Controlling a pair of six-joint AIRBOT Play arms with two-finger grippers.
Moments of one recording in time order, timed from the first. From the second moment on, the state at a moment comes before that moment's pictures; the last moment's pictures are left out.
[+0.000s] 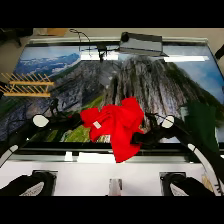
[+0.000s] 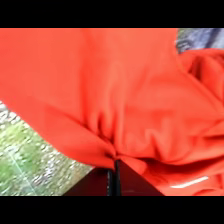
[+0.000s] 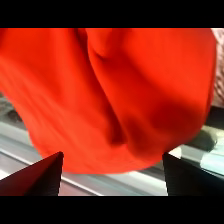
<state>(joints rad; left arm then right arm) -0.24 -1.11 0.60 0.80 -0.66 -1.66 0.24 -1.19 0.59 -0.96 1.11 1.51</state>
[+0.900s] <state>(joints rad) -0.15 -0.88 0.75 0.80 -0.67 -1.59 0.26 -1.18 0.81 -0.82 1.01 1.47</state>
